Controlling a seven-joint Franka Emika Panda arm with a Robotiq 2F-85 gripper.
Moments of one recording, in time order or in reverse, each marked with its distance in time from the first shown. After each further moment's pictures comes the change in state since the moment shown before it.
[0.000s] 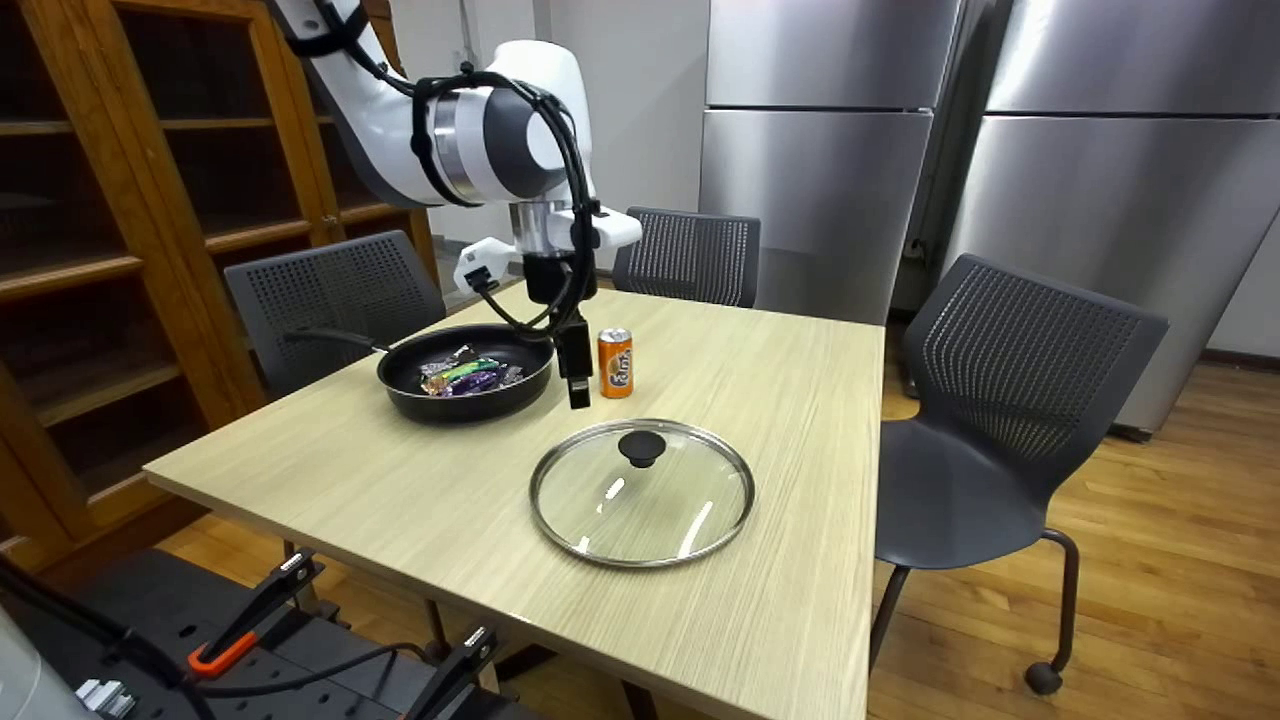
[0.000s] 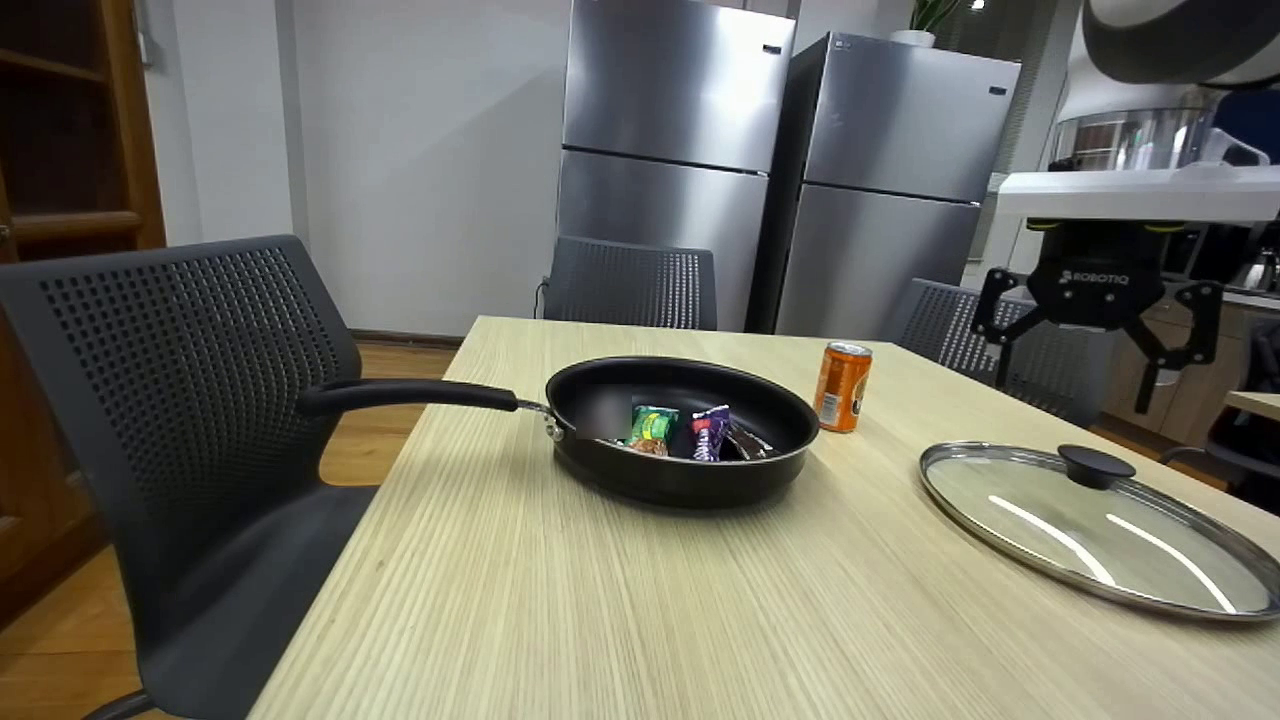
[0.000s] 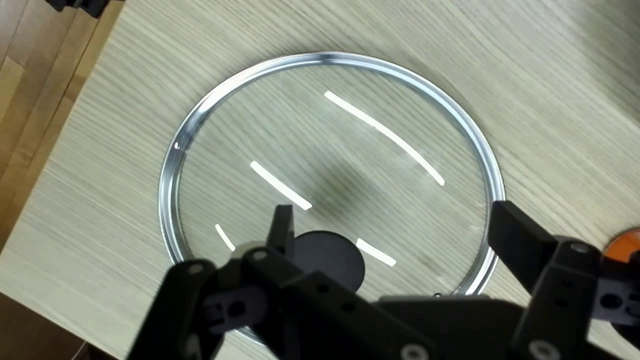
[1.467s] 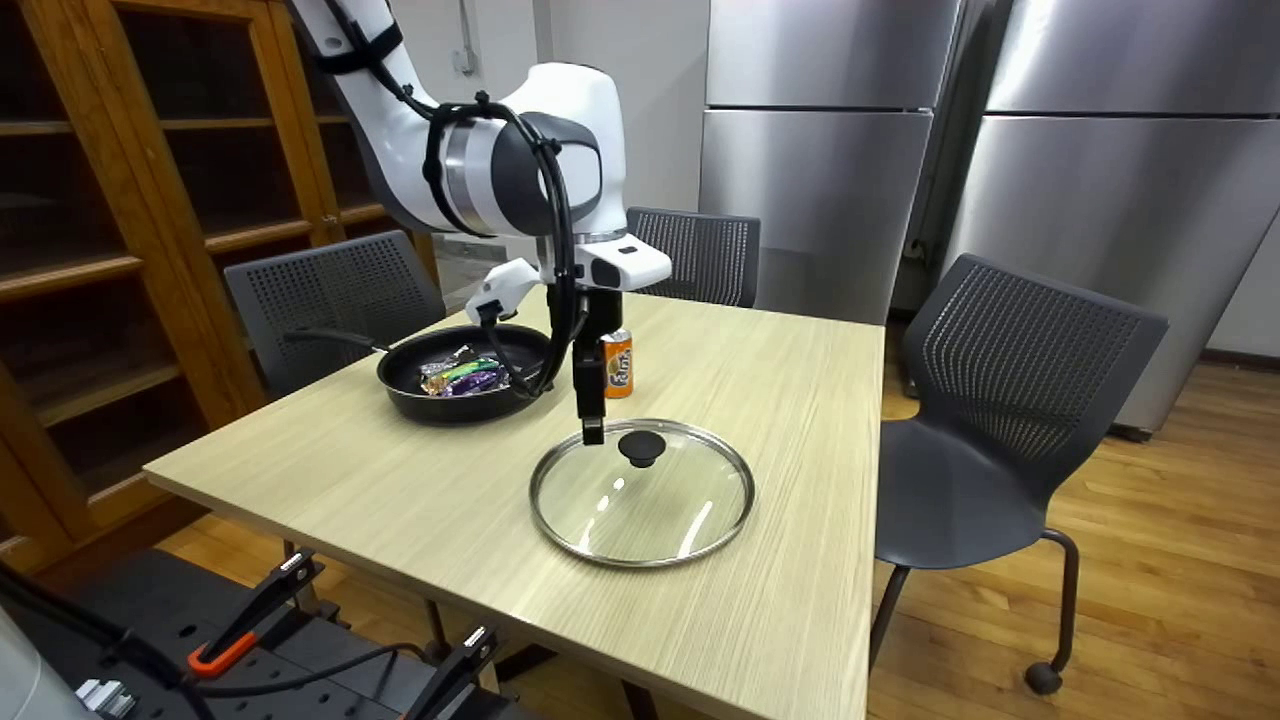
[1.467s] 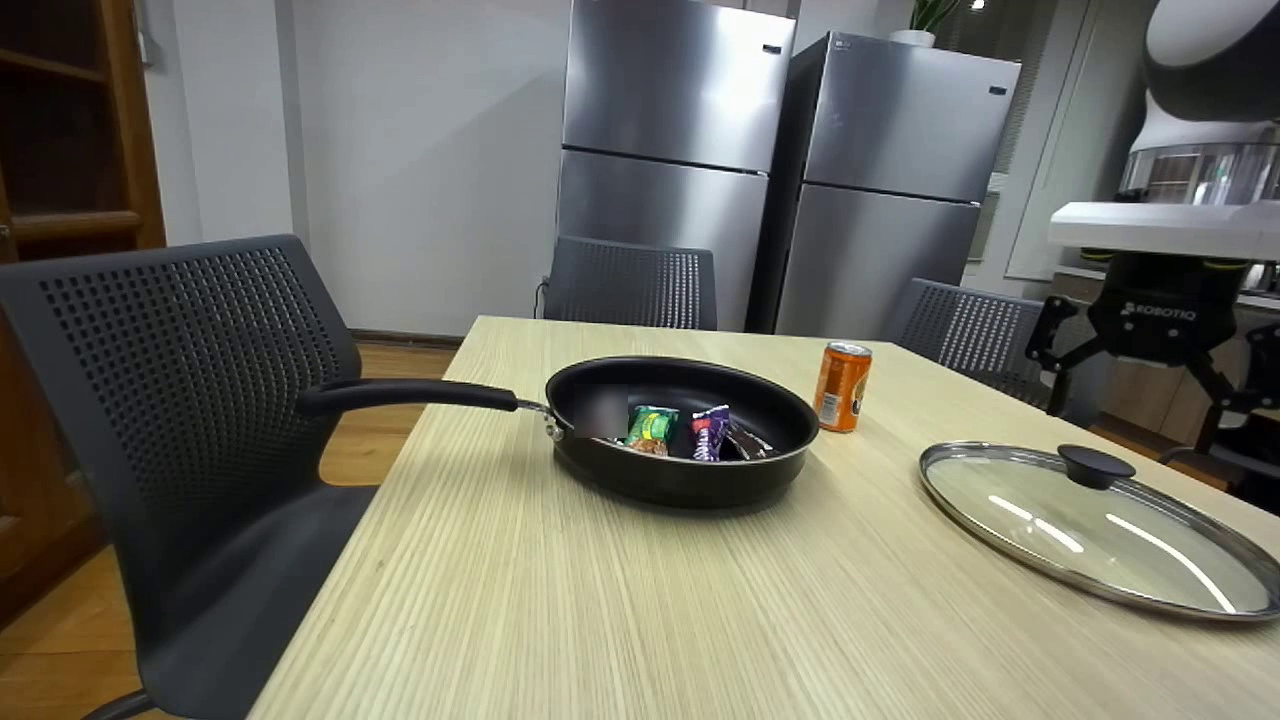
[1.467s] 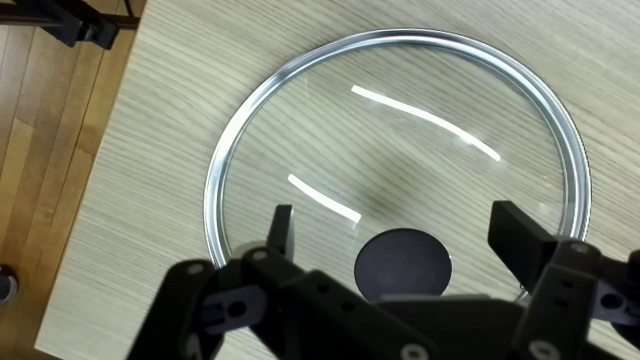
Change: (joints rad) arm -0.063 0.004 -0.027 -0.074 0.088 0.089 0.002
